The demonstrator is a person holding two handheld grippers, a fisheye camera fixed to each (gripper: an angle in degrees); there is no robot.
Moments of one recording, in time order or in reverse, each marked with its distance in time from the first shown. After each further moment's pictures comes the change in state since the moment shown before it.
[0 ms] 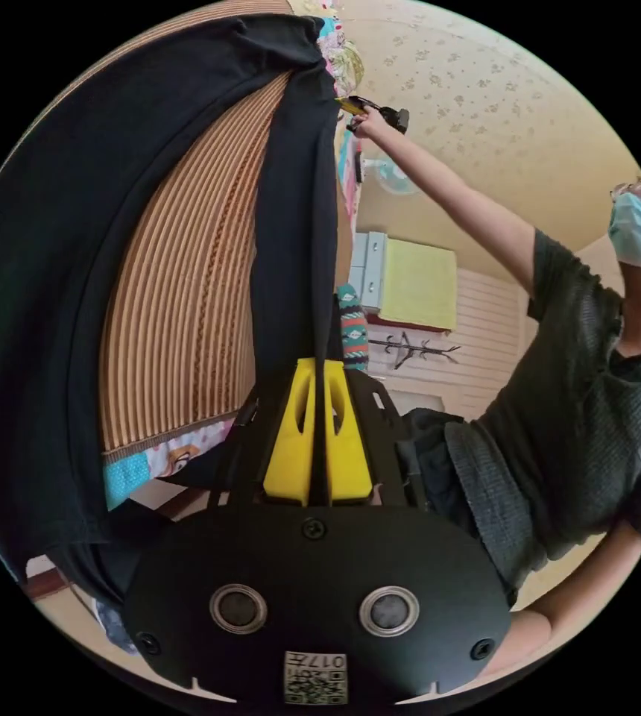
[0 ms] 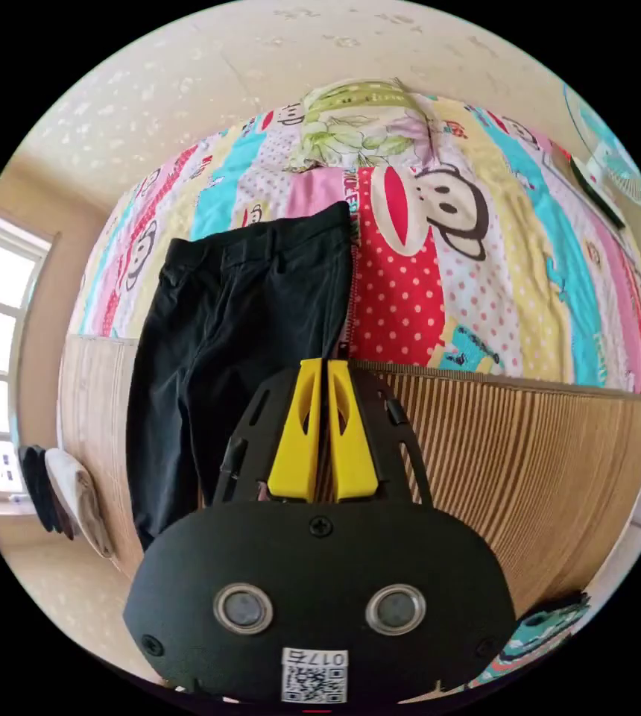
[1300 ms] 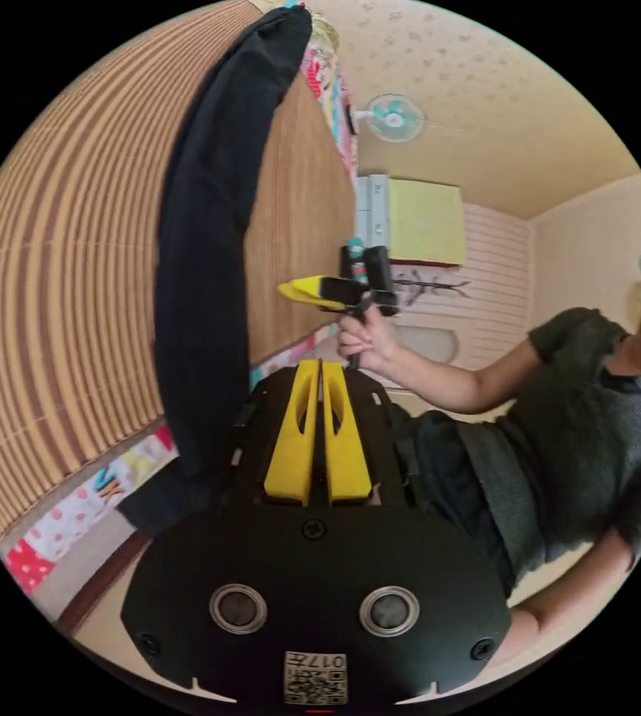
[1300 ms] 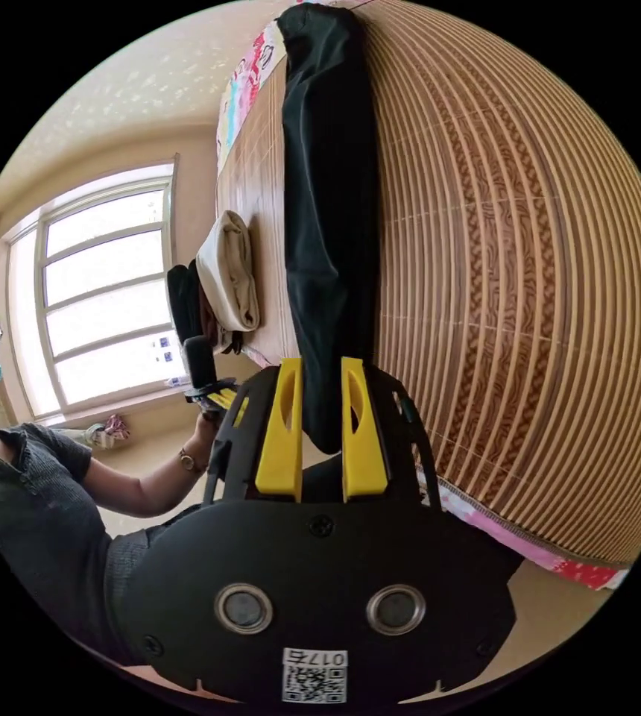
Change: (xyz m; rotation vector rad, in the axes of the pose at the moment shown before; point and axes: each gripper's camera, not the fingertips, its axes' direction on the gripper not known) left arm 0.075 -0.033 -0.123 -0.300 -0.007 0.058; right arm -0.062 0.528 0.113 -0.364 -0.946 0.154
